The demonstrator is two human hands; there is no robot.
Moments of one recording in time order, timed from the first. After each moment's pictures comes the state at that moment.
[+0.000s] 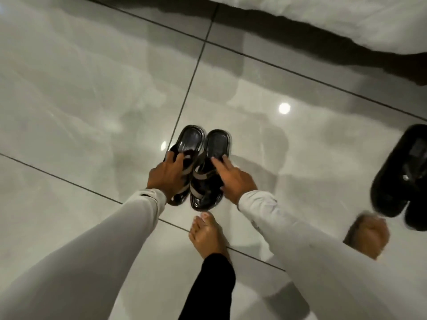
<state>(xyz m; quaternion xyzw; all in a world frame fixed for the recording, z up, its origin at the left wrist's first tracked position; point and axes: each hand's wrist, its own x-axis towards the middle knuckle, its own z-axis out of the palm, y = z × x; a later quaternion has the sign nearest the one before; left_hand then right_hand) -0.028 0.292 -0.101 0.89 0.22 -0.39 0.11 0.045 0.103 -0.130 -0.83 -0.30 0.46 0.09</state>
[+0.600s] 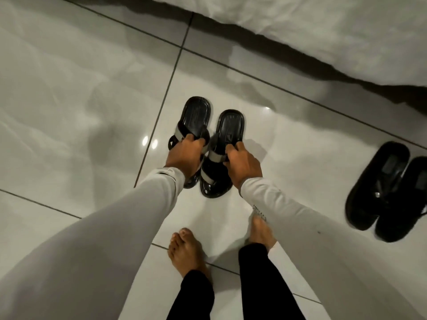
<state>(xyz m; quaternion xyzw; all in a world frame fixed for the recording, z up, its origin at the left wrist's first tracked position) 0.111 0.247 -0.134 0.91 0.15 -0.33 0.20 0.154 0.089 -0.142 -0.90 -0.20 0.37 0.09</state>
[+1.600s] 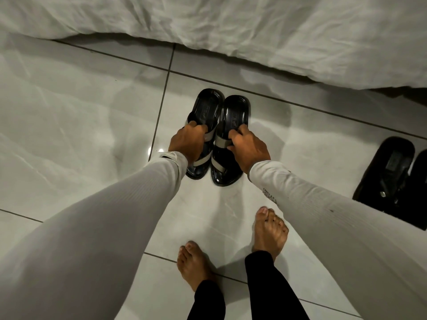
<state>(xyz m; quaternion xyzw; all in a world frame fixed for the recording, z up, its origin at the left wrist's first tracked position) 0.190 0.248 -0.122 0.93 0.13 -0.29 0.19 0.227 0.080 -0.136 -0.91 -0.24 0.32 0.12</state>
